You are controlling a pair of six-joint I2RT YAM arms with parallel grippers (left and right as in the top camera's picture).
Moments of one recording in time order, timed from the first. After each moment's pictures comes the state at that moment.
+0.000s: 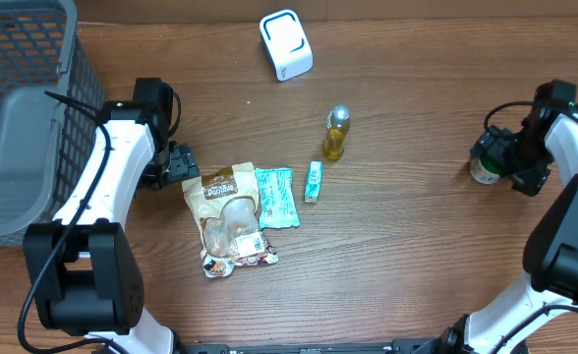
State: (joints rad) left arm -0.02 1.80 1.36 -1.11 -0.22 -0.44; right arm -0.37 1.95 1.44 -0.98 -0.04 0.33
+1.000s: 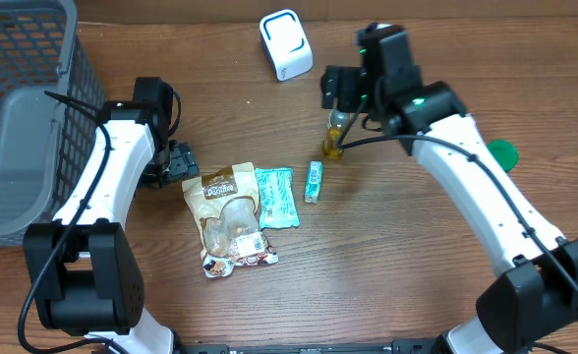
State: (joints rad) left arm -0.02 1.80 1.36 -1.10 -0.22 -0.44; right arm 0.42 1.74 1.57 -0.64 0.10 0.38
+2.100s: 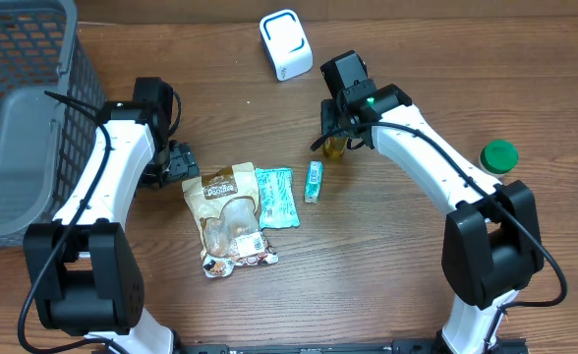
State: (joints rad) left arm -0.02 1.80 1.36 -1.10 -0.22 -0.44; right arm 0.44 1.96 1.57 -0.71 0.16 0.38
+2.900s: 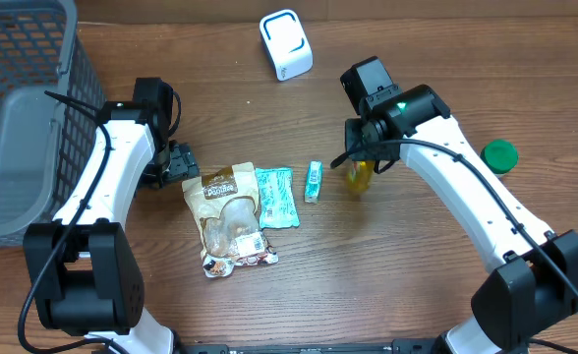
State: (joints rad) left arm -0.02 1.80 1.35 -1.10 -0.22 -0.44; right arm 0.44 1.75 1.56 -1.12 0.16 0.43
